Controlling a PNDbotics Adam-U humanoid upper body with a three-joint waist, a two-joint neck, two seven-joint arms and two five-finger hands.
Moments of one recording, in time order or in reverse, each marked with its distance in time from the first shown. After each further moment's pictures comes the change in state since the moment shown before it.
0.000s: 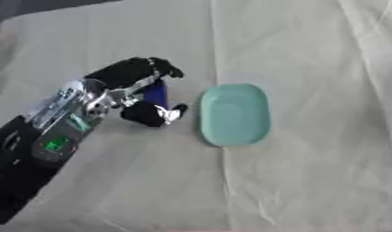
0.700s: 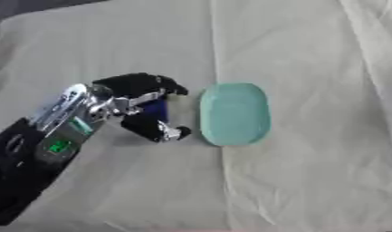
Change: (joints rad) left arm 0.008 0.001 -0.006 0.000 -0.009 -0.100 -0.206; right arm -0.008 0.000 0.001 0.000 -0.013 0.000 0.012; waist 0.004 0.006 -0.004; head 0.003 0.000
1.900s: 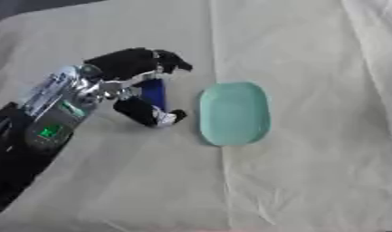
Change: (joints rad) left arm -0.074 0.066 0.055 0.000 0.077 -0.078 0.192; right arm 0.000 0.000 0.005 0.000 -0.010 0.003 0.019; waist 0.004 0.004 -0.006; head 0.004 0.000
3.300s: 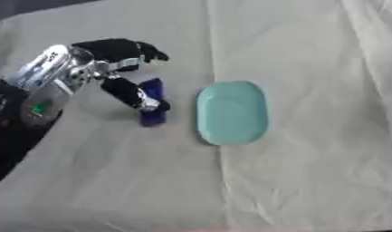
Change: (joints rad) left arm -0.050 0.046 0.000 0.193 -0.050 0.014 -0.140; right arm -0.009 -0.009 0.001 0.000 -0.012 -0.004 0.022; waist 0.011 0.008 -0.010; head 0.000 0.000
